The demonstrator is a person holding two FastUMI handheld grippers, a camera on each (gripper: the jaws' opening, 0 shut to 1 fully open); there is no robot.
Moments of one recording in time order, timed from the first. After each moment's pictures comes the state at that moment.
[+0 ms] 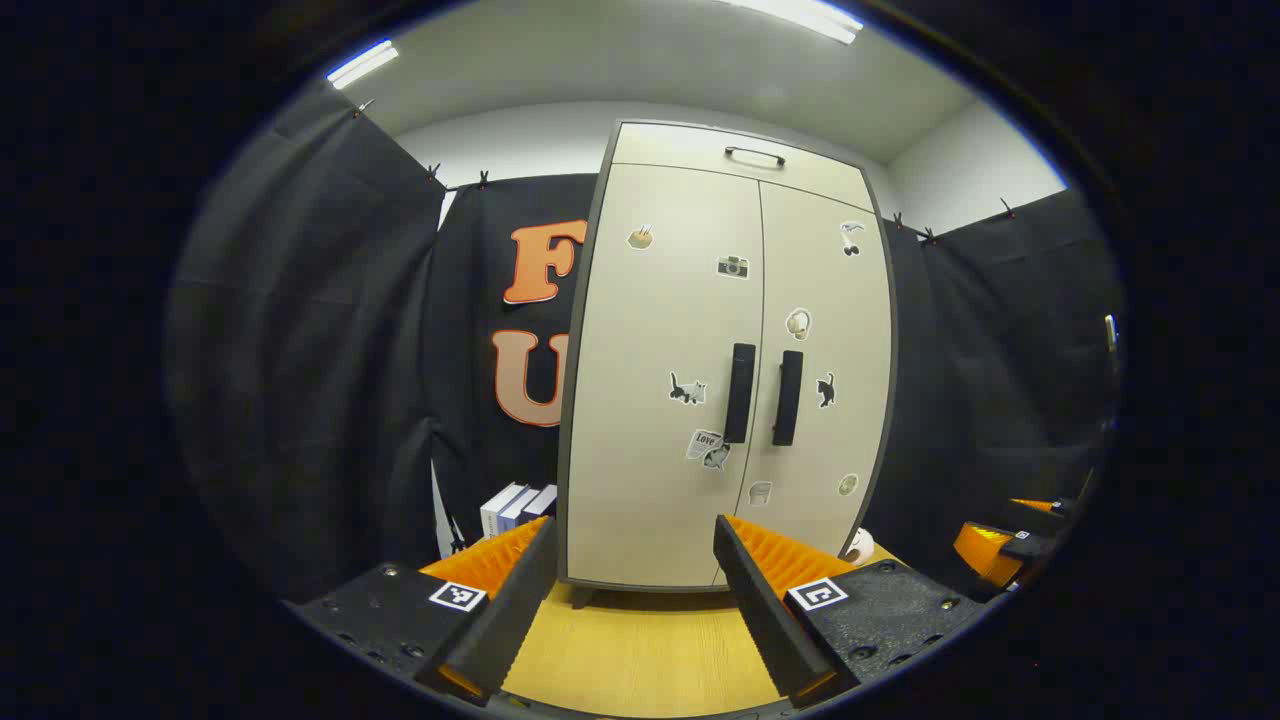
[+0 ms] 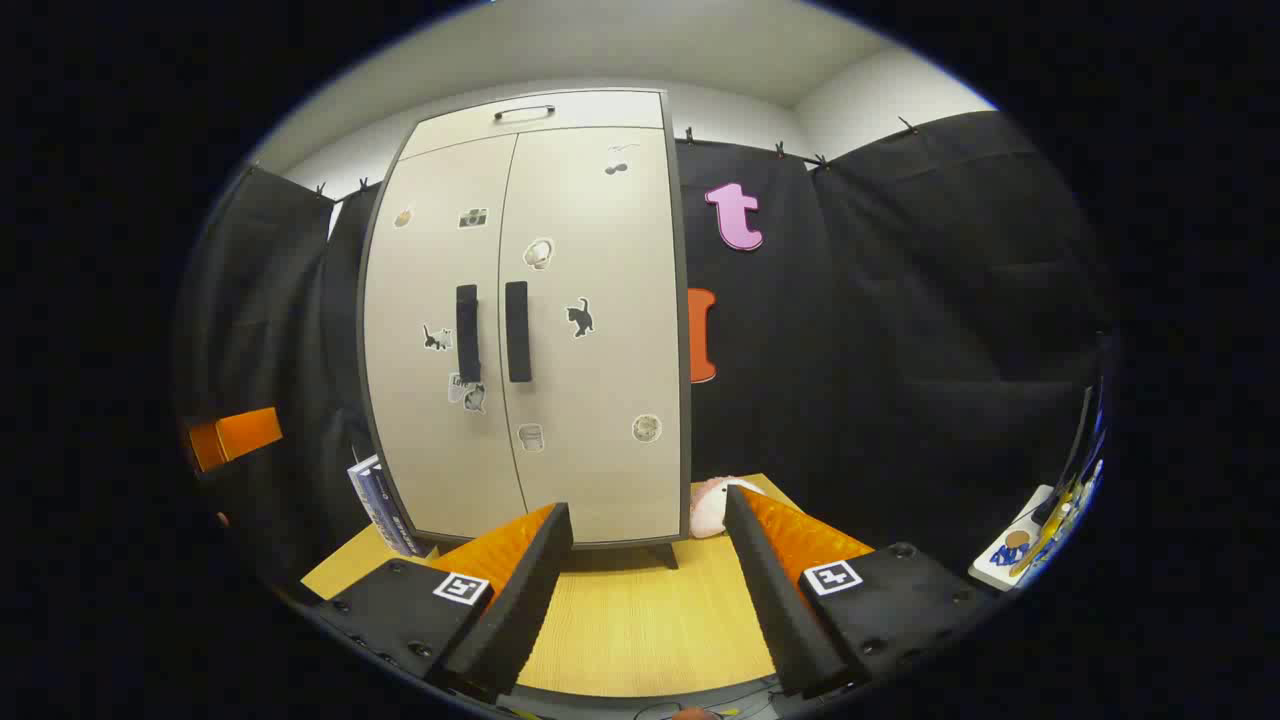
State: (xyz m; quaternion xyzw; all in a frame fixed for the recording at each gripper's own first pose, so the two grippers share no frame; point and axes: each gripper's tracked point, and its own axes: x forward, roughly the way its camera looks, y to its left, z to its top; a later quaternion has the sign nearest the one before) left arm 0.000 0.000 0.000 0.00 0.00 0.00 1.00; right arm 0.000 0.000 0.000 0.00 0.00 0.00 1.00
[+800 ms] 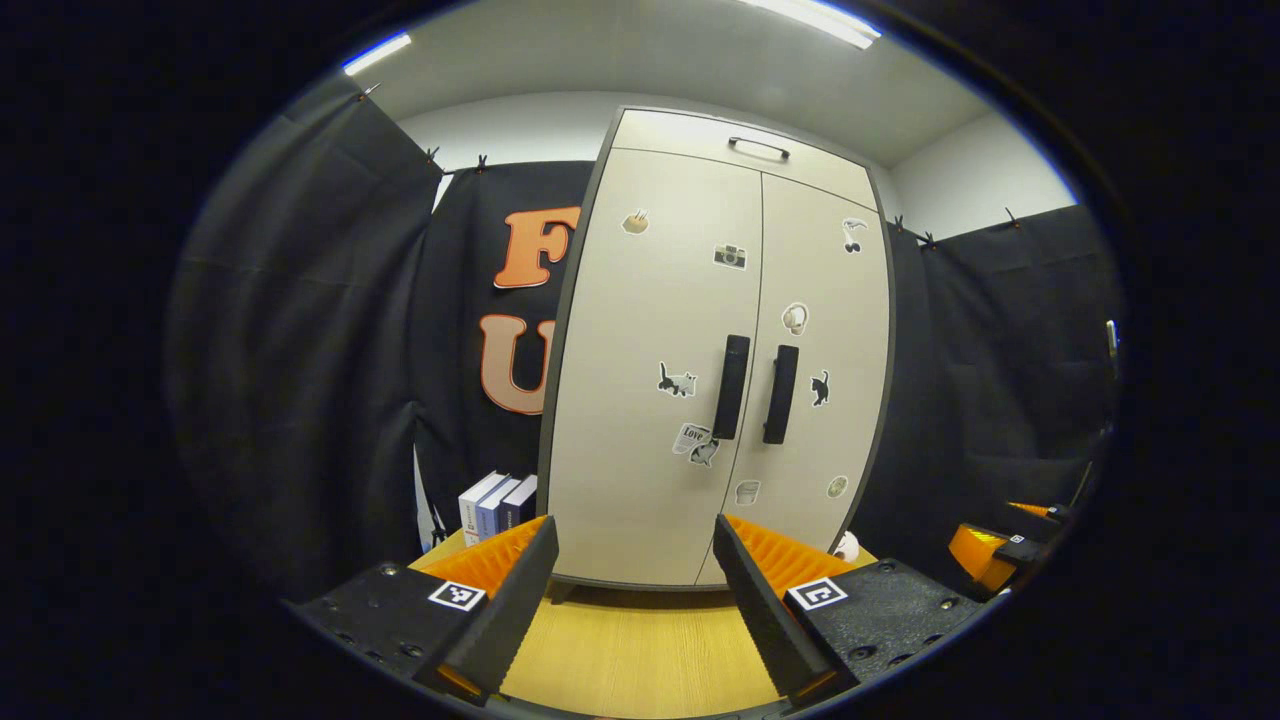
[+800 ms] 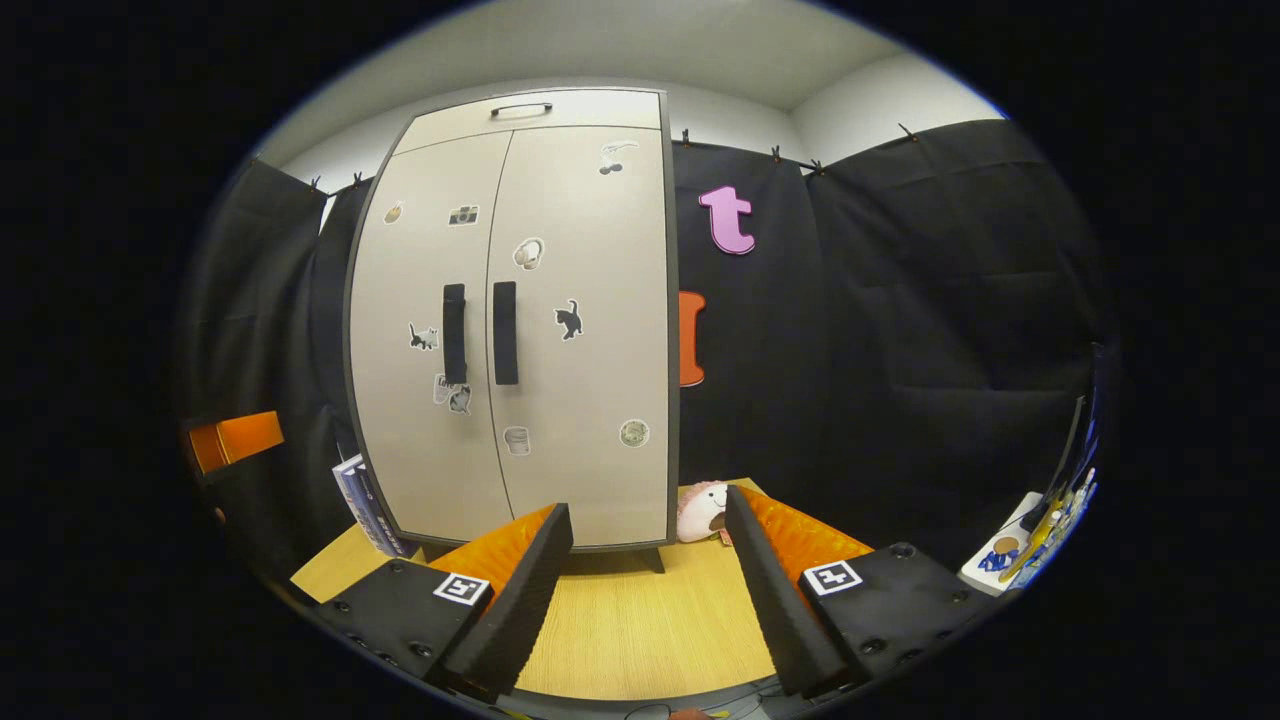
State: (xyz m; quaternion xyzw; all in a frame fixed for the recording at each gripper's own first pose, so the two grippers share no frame) left arm 0.019 -0.001 -0.008 -0.01 0.01 -0.01 1.00; right arm 0.011 -0.002 0.006 -0.02 0.00 -0.02 1.00
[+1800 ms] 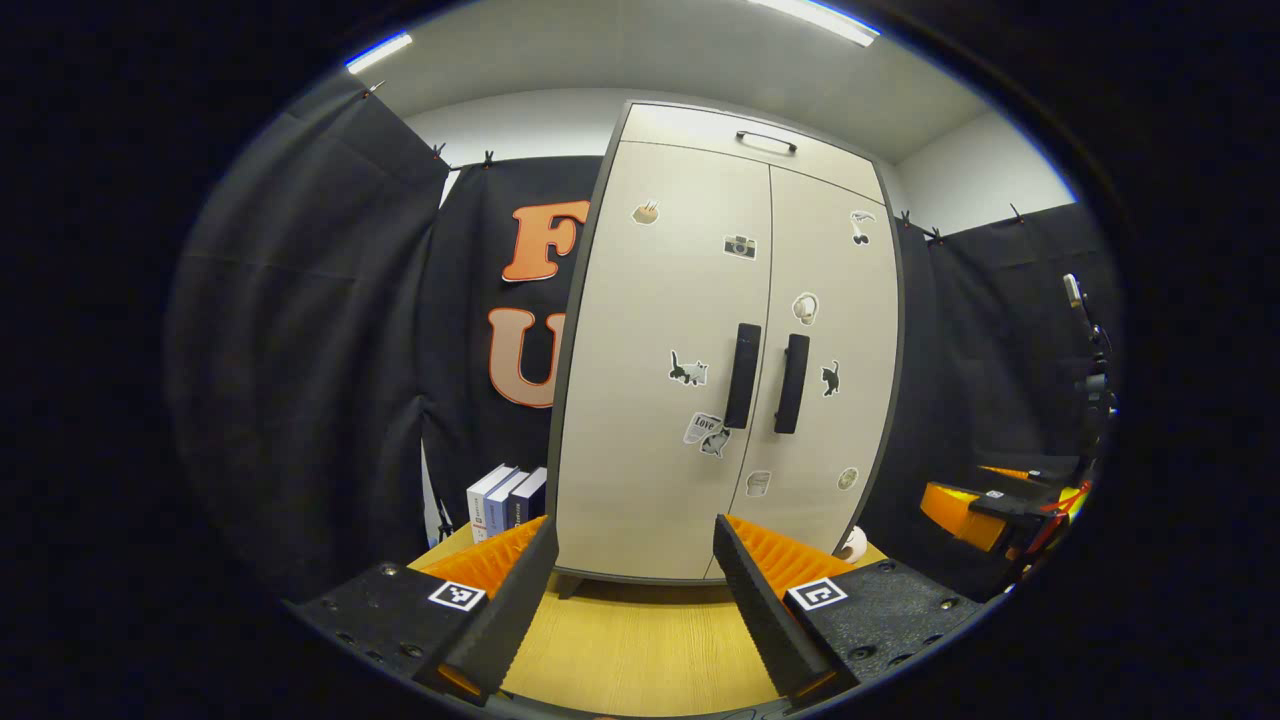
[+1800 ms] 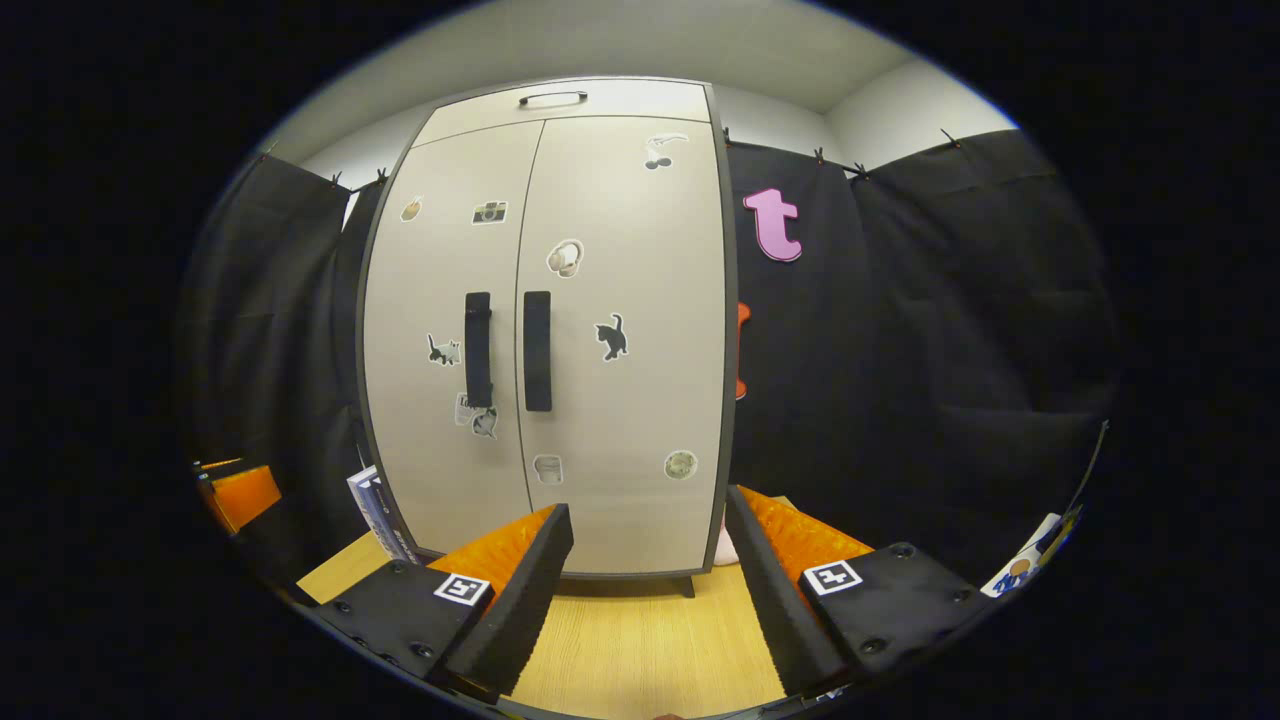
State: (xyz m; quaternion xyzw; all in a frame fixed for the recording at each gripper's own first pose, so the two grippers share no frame) left arm 0.017 0.010 -0.024 -0.01 0.02 0.00 1.00; right arm 0.079 0.046 0.052 -0.04 -0.02 0.03 1.00
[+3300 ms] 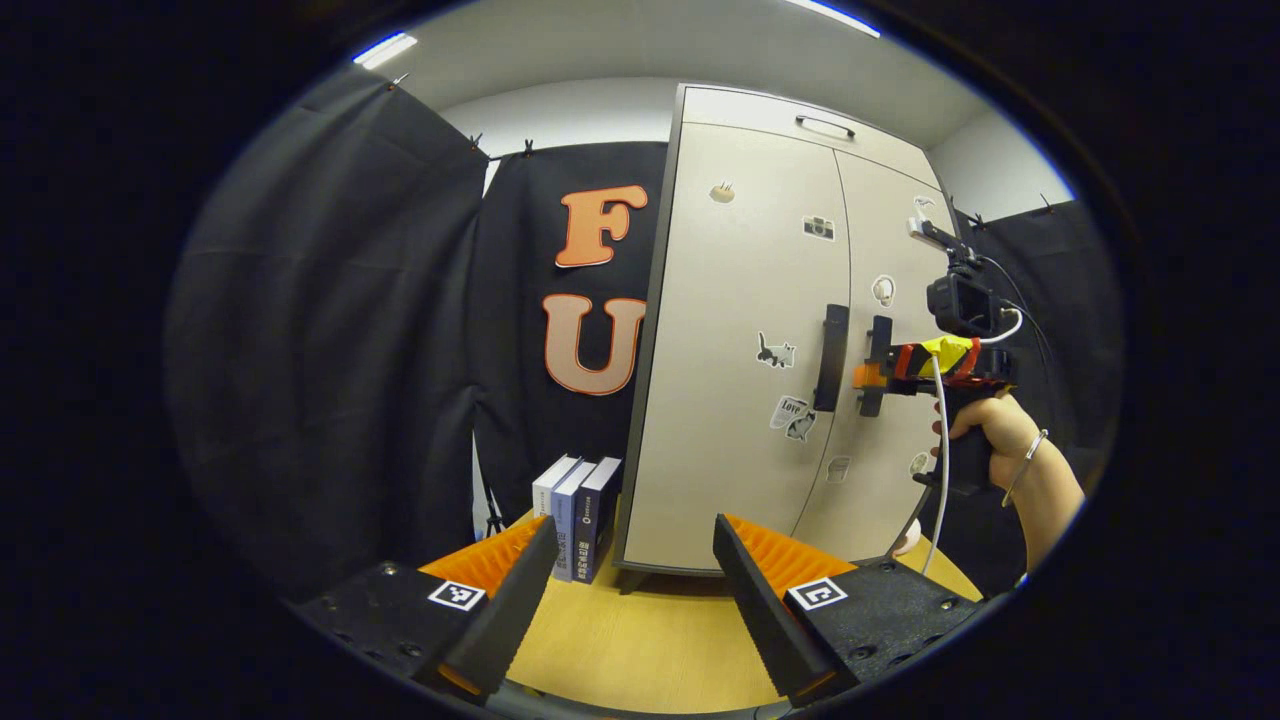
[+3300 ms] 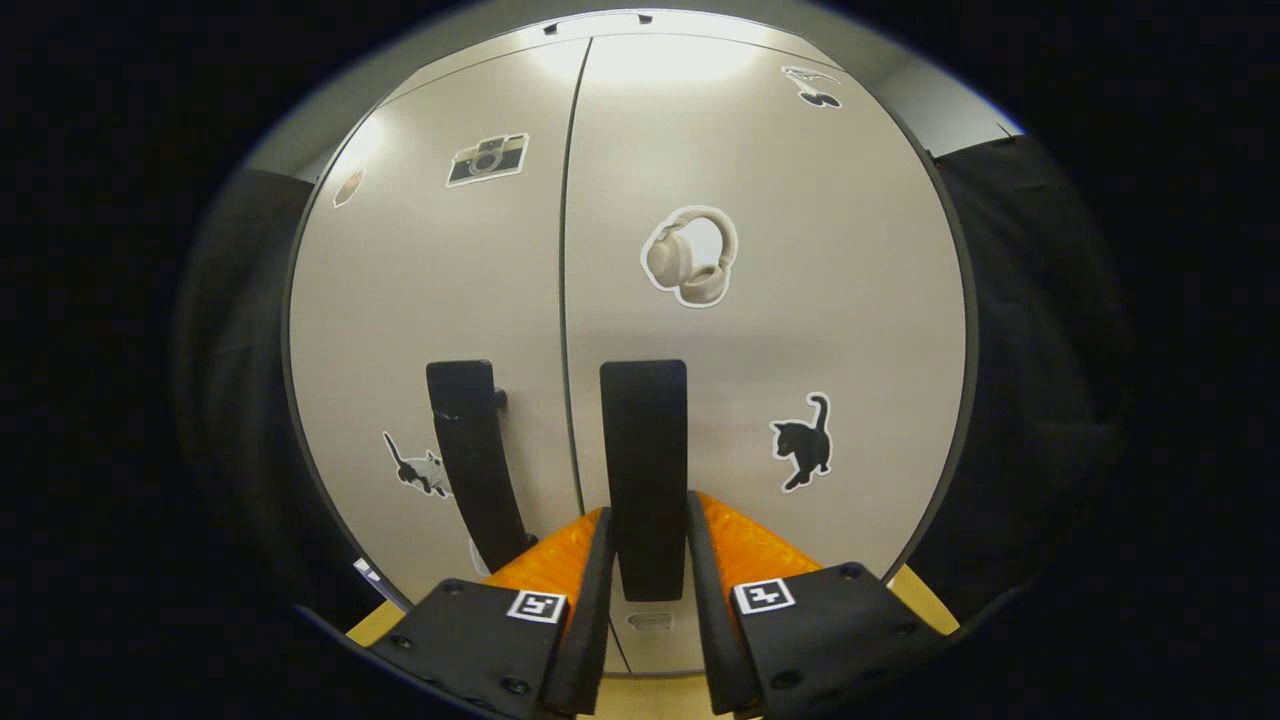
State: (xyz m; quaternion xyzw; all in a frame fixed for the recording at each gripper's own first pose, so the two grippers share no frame) left arm 0.028 0.091 -0.038 0.00 0.04 0.07 1.00; right arm 0.273 0.186 0.118 -0.02 0.00 0.07 1.00
